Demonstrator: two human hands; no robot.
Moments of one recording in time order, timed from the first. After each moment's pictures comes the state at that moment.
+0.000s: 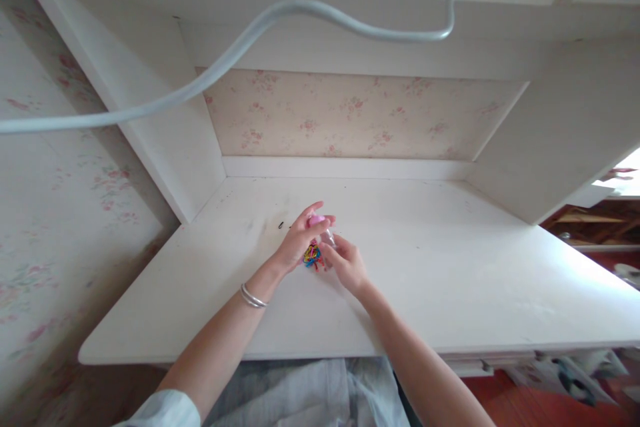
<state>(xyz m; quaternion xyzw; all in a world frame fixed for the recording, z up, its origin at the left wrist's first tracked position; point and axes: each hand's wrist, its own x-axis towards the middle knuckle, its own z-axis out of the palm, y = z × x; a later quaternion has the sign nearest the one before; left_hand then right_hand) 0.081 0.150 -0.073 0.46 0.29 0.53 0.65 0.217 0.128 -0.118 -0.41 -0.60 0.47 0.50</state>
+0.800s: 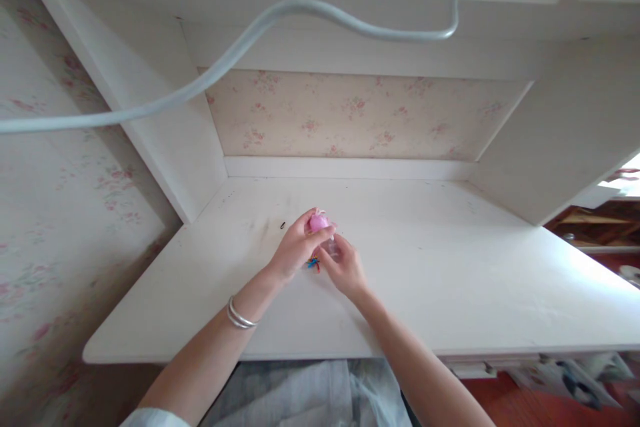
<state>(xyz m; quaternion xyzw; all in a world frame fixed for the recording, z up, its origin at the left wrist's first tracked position) 0.078 0.128 -0.054 0.49 0.37 0.53 0.58 0.202 0.118 -0.110 -0.44 -0.64 0.37 0.52</state>
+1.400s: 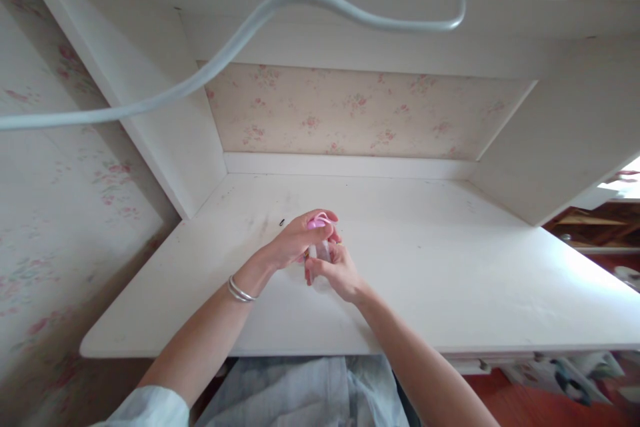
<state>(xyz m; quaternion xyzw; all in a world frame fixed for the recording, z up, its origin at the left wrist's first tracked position) 0.065 0.135 -0.046 0.56 0.28 0.41 0.67 0.201 0.112 -0.100 -0.31 -0.63 0.57 0.42</state>
